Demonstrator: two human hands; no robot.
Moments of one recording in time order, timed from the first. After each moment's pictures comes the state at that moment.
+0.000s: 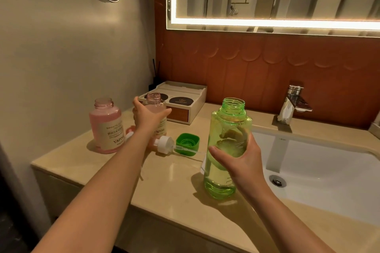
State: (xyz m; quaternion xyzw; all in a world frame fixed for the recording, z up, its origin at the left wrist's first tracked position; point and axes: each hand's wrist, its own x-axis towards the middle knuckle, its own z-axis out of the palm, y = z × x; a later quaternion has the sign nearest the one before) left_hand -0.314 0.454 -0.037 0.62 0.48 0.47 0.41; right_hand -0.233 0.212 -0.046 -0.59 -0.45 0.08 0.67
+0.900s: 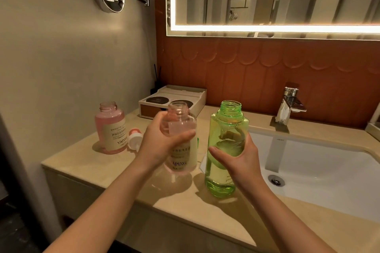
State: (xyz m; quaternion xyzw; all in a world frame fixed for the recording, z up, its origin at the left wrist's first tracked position) left_hand -0.368 0.316 -0.016 0.72 0.24 0.42 0.49; right_hand -0.231 0.203 -0.046 -0.58 -0.46 0.08 0.67
